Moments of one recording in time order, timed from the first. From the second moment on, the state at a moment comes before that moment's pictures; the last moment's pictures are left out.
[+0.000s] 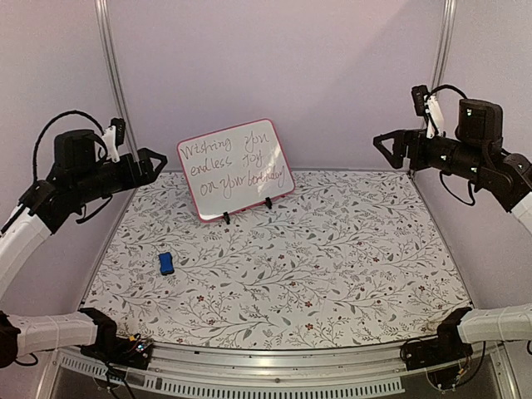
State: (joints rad) left arm -0.36 0.94 1.07 -0.45 0.03 -0.40; right arm 0.51 1.03 1.32 -0.54 -0.04 0.14
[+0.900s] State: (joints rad) left arm -0.25 0.96 0.82 -0.31 0.06 -0.30; right arm 0.58 1.64 1.31 -0.33 -0.09 0.14
